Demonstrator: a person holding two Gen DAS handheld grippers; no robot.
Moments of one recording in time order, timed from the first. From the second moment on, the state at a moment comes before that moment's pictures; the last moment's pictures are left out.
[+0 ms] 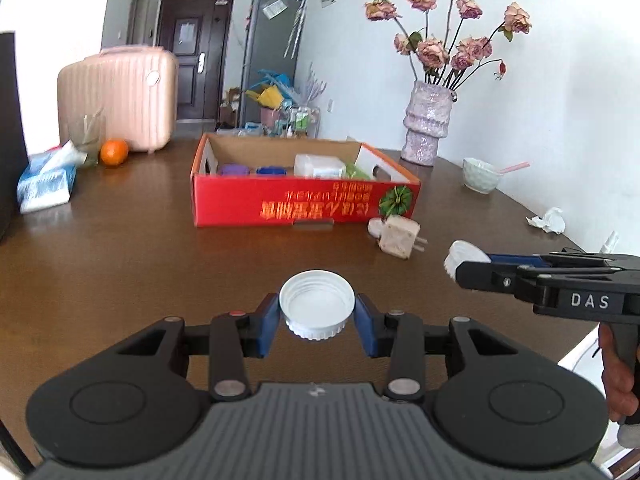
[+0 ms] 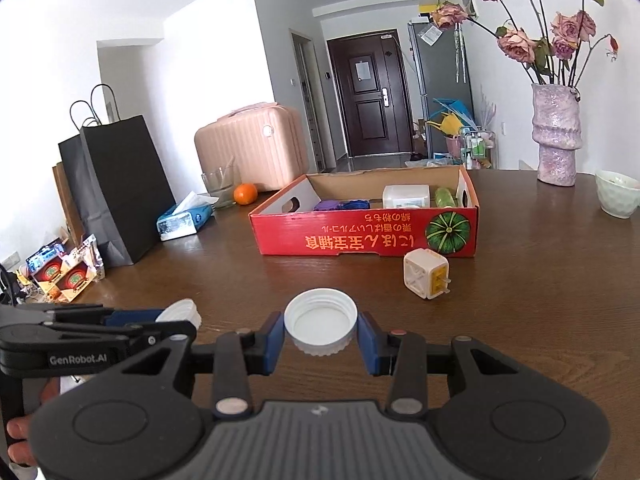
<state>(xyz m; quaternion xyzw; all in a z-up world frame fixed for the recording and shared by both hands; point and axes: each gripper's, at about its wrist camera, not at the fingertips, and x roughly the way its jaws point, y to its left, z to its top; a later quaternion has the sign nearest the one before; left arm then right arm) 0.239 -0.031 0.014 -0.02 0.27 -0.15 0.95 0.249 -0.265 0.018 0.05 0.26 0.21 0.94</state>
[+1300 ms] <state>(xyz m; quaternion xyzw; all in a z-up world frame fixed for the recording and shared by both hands) 0.590 -0.008 0.042 -0.05 0.38 -0.11 0.92 0.626 -0.229 0.043 0.02 0.39 0.19 0.90</state>
